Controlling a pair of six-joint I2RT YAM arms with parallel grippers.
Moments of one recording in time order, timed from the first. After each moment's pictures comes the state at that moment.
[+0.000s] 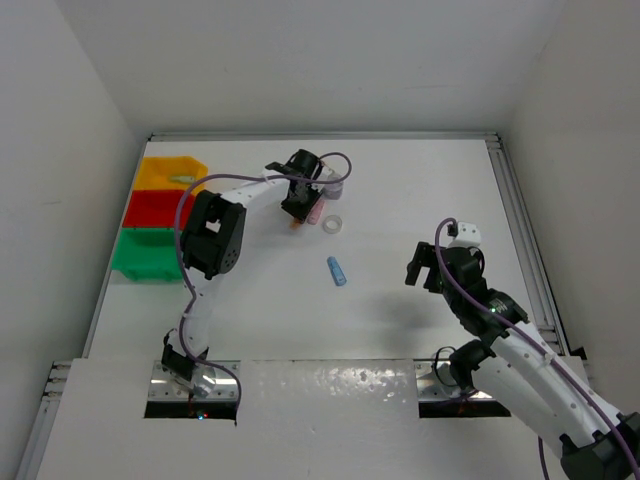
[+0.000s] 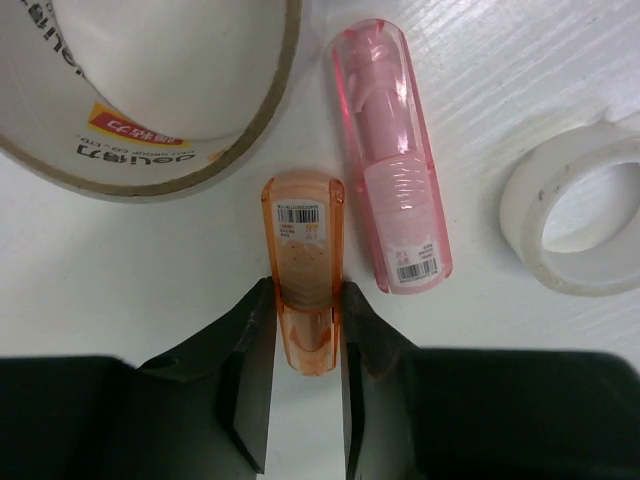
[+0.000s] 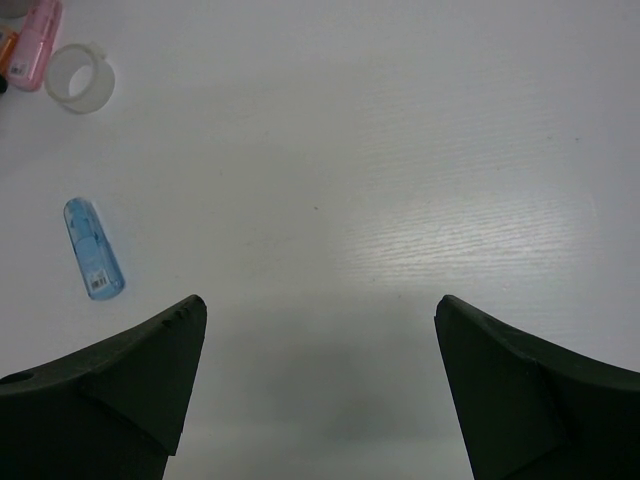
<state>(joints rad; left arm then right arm) -0.47 2.26 1.78 -0.67 -0.03 0.14 0.50 0.64 0.47 -0.48 0.40 0.49</state>
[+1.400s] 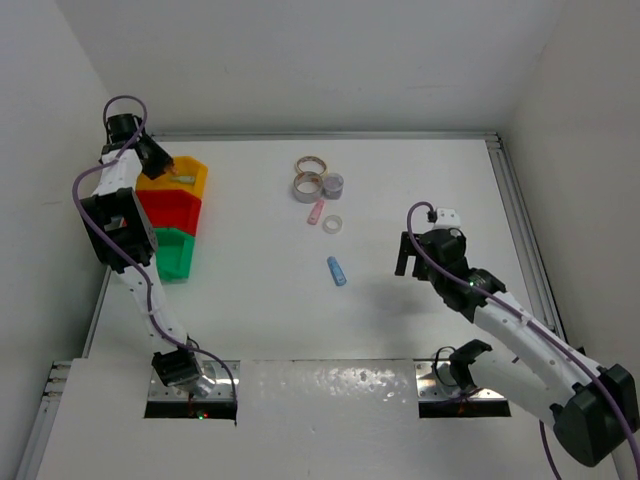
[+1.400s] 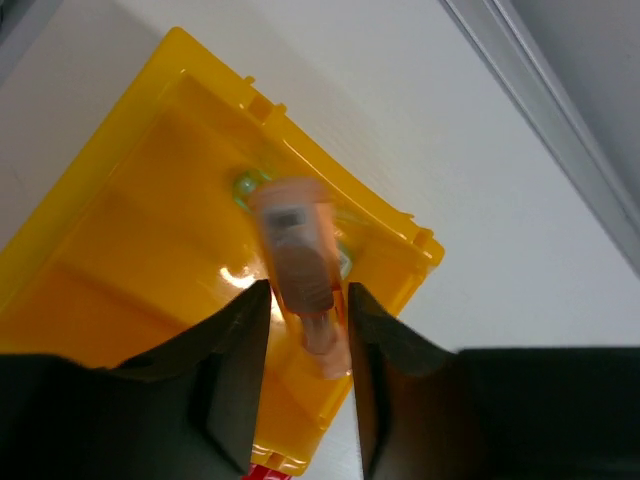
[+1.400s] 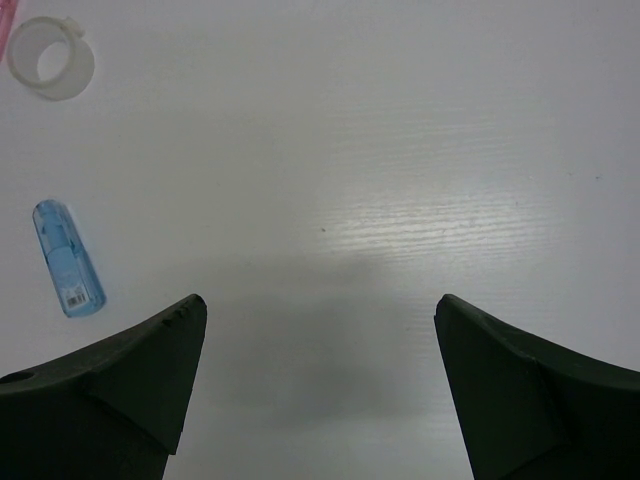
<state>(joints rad) 0.35 2.24 1.92 -0.51 0.11 -0.54 0.50 0.89 0.53 -0.36 0.39 0.42</state>
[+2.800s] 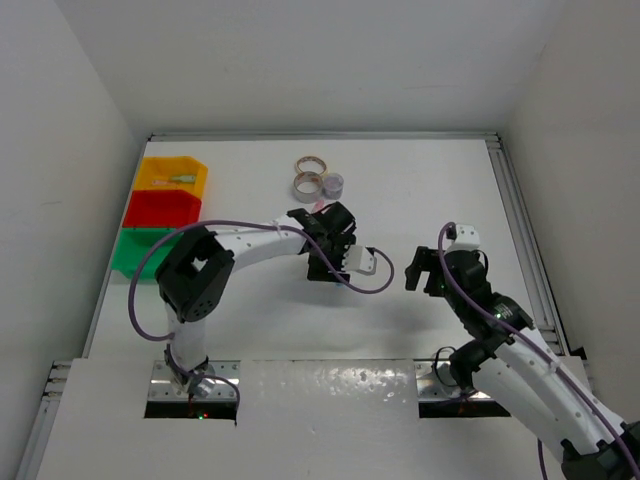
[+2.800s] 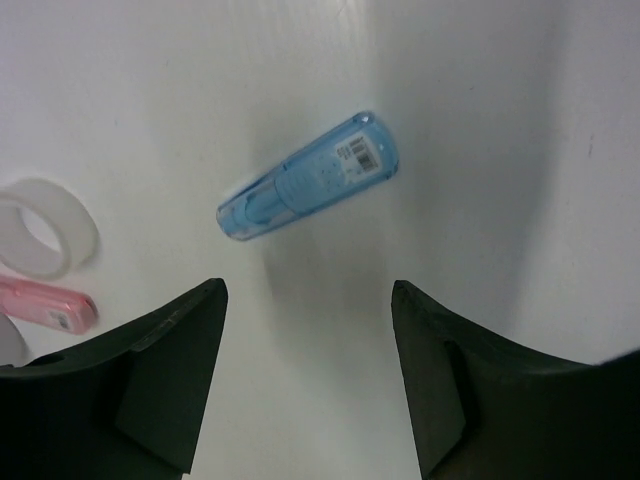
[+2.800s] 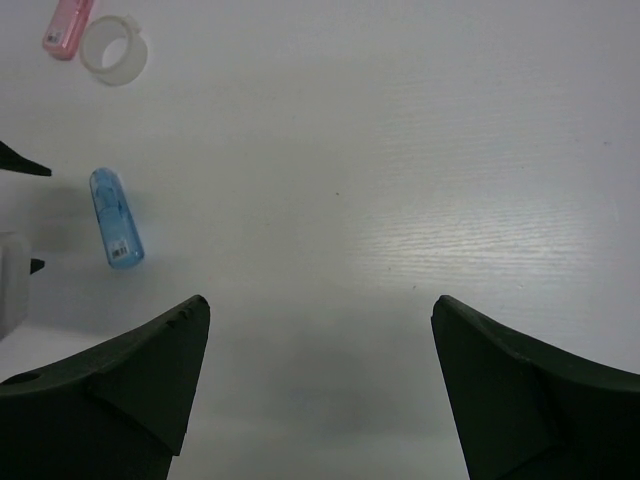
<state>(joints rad) -0.81 1.89 1.35 -0.71 0.15 0.87 0.51 0.60 0.47 -0.51 0.33 0.45</state>
